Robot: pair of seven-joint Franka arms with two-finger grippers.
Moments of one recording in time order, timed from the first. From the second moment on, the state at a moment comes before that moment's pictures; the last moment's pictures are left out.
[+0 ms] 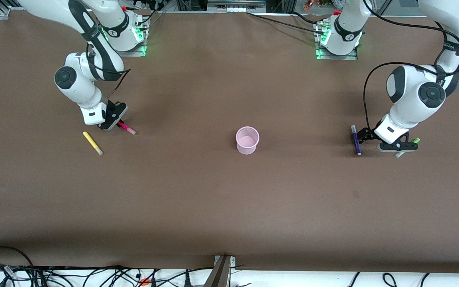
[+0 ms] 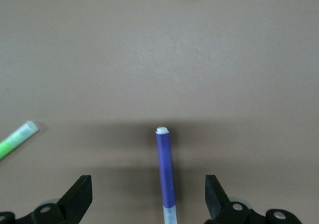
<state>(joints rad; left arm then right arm) 0.12 0.23 -0.07 -2.30 0.08 2.55 -0.01 -0.02 0.21 0.10 -2.56 0.02 2.82 -0.95</state>
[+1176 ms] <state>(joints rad) 0.12 0.44 -0.08 -2.19 0.08 2.58 0.01 0.17 0.20 0.17 -1.80 -0.15 1.98 -0.77</state>
